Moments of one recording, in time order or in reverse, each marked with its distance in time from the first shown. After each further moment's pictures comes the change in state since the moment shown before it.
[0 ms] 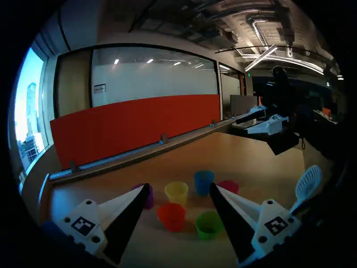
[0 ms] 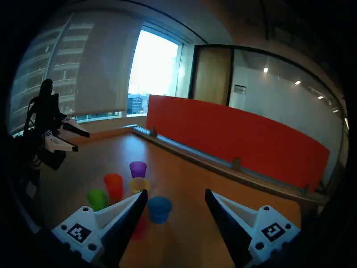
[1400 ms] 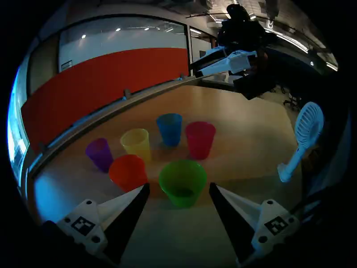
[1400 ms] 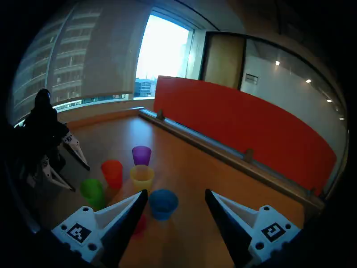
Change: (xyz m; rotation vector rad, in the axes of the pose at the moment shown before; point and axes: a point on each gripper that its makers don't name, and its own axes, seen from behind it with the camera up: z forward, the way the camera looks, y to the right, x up) left arm -0.138 0.072 0.040 -0.228 -0.292 0.098; right arm -0.029 -0.012 0.051 0.055 -0.117 -0.049
